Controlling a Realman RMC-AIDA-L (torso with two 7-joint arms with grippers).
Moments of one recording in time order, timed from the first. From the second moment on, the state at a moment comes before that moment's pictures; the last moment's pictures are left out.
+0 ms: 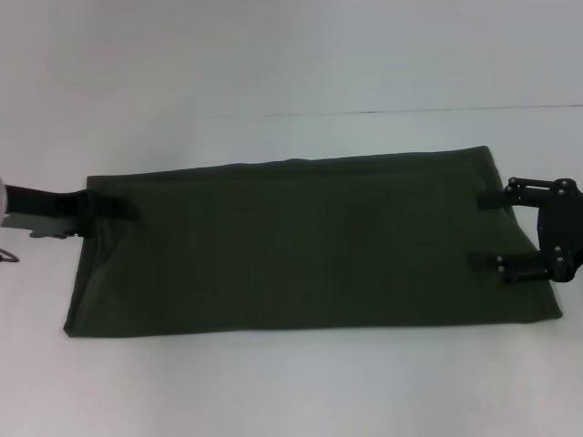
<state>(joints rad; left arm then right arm) -0.77 -1.97 0.56 0.61 2.57 1.19 -2.49 0.56 1.95 -0.55 -0.71 -2.13 -1.71 1.20</state>
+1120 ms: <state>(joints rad) -0.73 -1.97 0.57 0.62 2.60 1.14 -2.53 0.57 1.95 -0.57 -0.71 -2.14 -1.69 1.21</state>
